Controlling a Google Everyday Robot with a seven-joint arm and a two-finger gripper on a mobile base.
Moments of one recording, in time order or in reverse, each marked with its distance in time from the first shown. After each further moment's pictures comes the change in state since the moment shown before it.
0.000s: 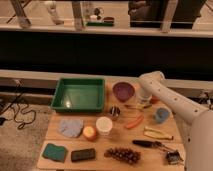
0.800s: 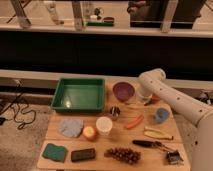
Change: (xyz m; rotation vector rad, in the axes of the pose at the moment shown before) arm -0.004 -0.004 -0.028 0.055 0.018 -0.030
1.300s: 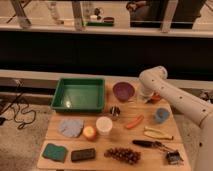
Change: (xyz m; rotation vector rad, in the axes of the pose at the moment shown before) arm 0.003 -0.007 -0.021 0.035 0.014 0.009
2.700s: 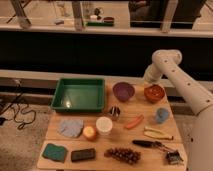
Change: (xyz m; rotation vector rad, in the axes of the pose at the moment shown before) arm 0.020 -0.086 -0.063 0.080 -0.131 0.088
